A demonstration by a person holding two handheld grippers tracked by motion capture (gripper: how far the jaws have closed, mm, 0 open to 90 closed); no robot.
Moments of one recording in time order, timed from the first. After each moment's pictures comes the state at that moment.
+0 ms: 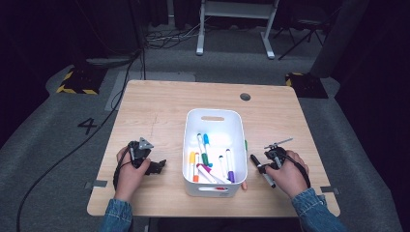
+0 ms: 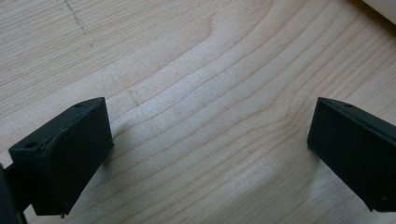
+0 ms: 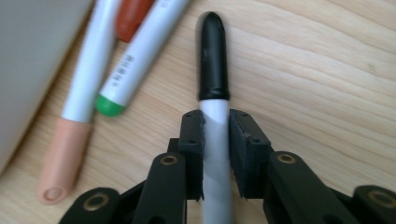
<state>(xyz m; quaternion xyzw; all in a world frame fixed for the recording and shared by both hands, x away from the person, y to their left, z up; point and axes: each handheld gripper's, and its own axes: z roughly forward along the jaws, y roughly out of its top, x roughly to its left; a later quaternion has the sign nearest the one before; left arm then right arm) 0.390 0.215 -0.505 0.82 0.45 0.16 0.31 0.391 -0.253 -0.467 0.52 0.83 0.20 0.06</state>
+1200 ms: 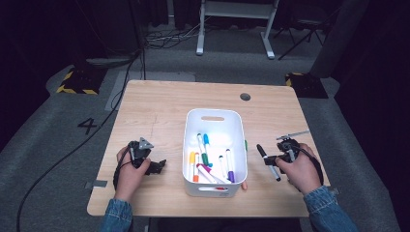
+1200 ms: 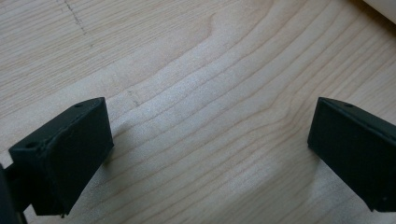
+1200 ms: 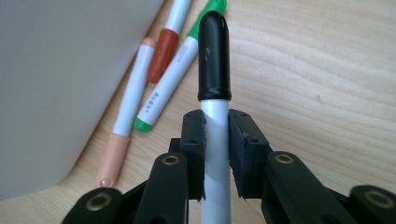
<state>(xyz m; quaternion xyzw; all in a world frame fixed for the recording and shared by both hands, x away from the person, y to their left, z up) 0.390 0.215 -0.505 0.82 0.45 0.16 0.31 0.389 -0.271 -0.419 0.51 0.81 0.27 0.06</state>
